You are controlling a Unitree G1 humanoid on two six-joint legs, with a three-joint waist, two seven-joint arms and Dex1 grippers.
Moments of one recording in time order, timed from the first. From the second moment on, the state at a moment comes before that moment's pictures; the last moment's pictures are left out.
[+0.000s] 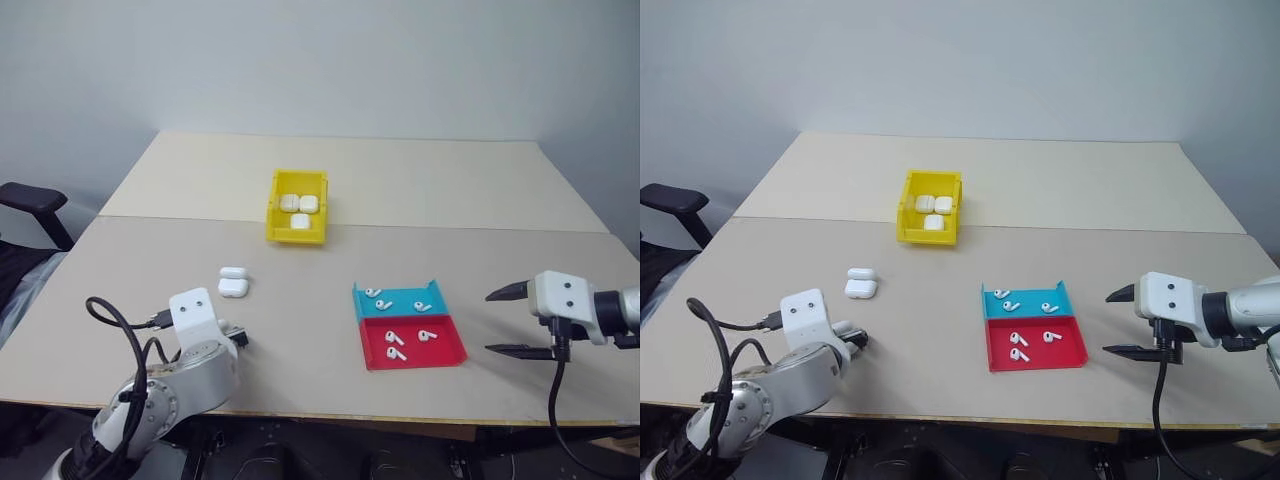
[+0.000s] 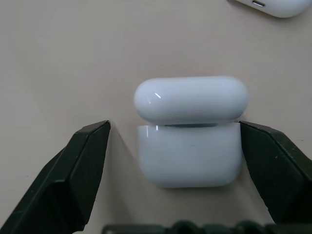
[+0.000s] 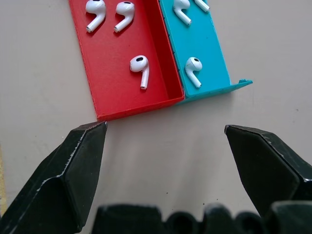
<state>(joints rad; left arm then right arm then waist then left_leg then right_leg) -0.21 0.68 -0.27 -0.61 -1.65 0.60 1.57 -0.13 -1.16 -0.18 -0.06 0.26 0.06 1.33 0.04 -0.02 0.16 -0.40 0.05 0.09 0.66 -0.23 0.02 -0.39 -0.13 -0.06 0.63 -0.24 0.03</state>
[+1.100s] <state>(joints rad) -0.22 0.73 -0.25 -0.59 -1.75 0.62 1.58 -0.11 -1.16 -0.18 -0.06 0.23 0.06 1.30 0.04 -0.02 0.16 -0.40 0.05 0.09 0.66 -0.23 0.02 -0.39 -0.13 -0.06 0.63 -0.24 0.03</state>
